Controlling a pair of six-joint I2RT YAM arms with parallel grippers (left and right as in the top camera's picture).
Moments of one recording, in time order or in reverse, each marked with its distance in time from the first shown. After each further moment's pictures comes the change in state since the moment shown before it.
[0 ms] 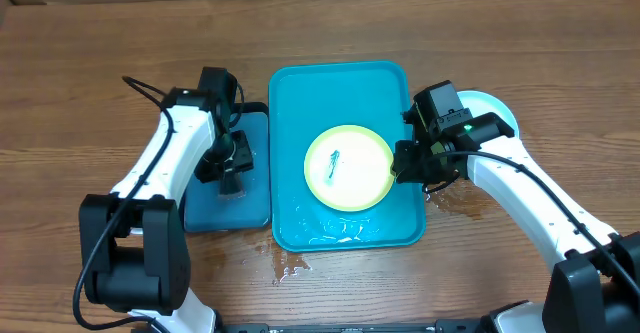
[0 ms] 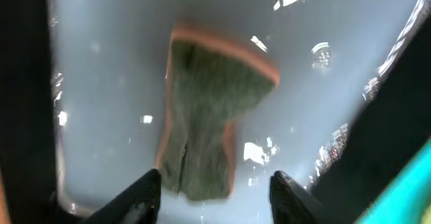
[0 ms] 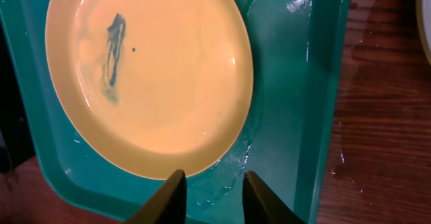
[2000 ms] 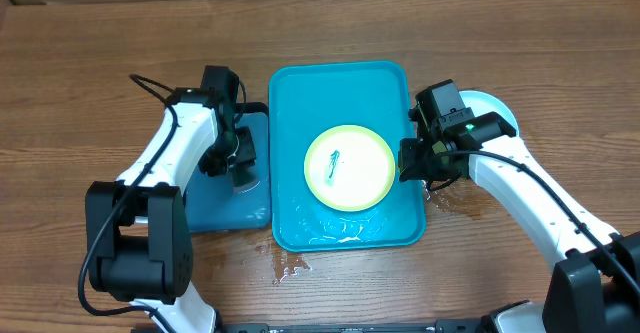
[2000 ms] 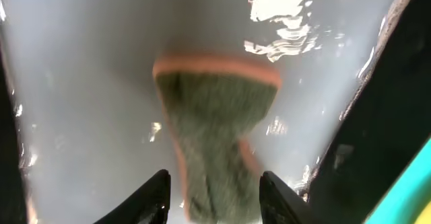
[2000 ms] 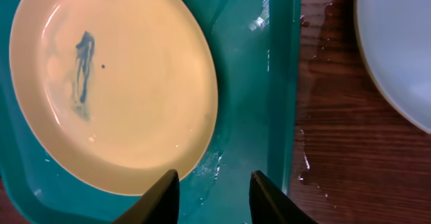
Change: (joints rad) left arm 0.001 0.050 0.007 0.085 0.039 0.051; right arm -0.008 0.000 0.000 0.005 0.092 -0.003
